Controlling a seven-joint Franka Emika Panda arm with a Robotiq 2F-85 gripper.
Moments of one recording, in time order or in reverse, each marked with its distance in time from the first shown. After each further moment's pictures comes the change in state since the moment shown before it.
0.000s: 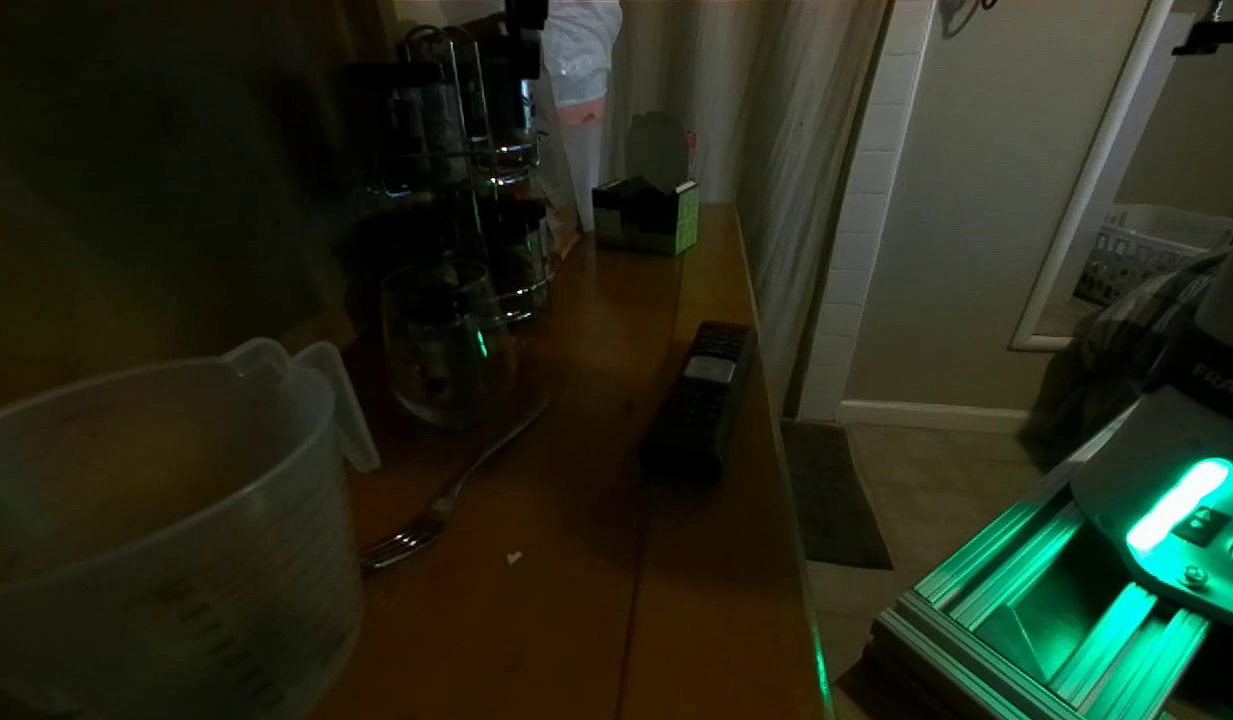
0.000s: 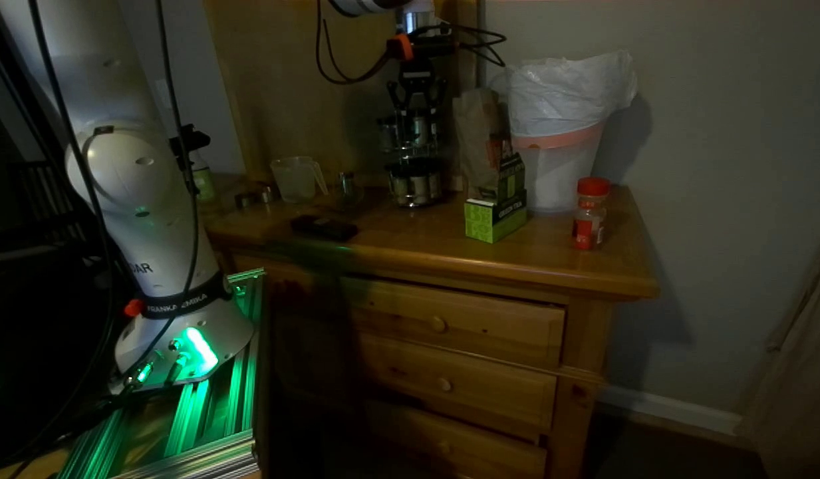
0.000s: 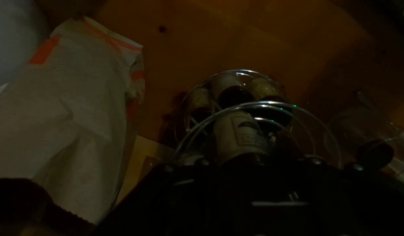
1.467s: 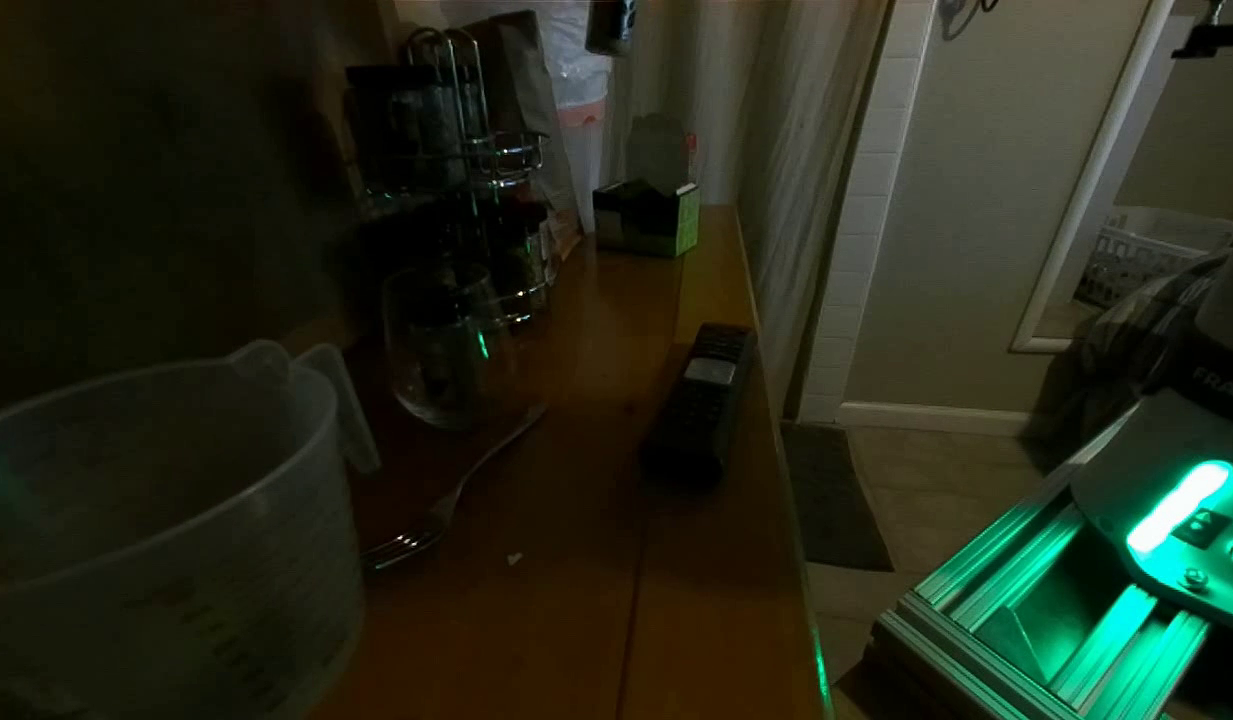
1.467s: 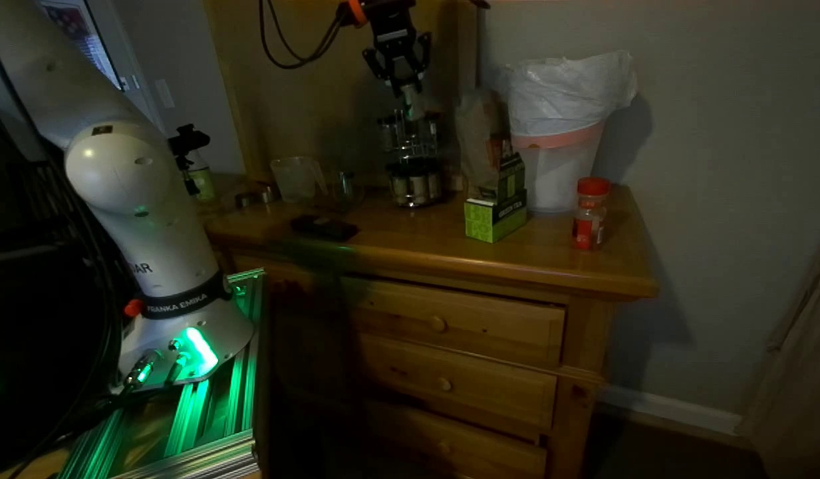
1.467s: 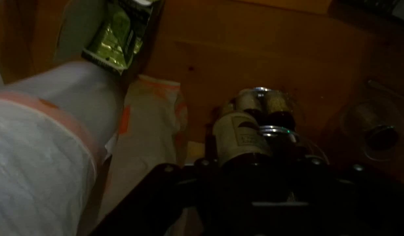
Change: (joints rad) arm 0.001 -0.424 -0.109 -0.317 -0.001 0.110 0.145
